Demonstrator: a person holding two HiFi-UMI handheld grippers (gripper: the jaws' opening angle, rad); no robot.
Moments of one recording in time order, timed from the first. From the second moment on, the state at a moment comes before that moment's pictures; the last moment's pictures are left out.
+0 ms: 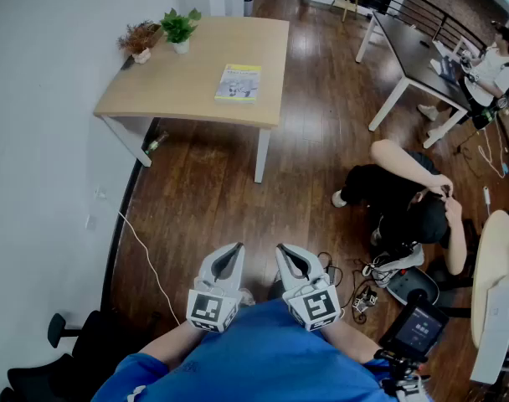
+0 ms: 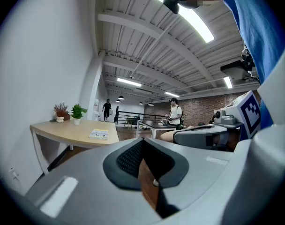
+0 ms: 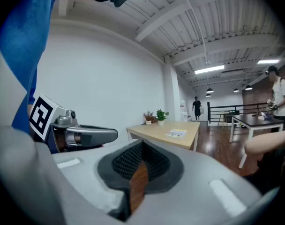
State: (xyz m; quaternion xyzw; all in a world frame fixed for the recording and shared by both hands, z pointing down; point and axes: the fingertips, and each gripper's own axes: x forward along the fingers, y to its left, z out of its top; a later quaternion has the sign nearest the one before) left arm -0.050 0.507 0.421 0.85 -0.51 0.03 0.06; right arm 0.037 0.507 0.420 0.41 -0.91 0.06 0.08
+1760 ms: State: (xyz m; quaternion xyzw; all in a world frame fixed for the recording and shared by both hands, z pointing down) left arm -0.020 0.116 0.443 0.83 -0.55 0.07 0.09; right arm 0.068 0.122 0.447 0.39 -0.91 0.11 0.07
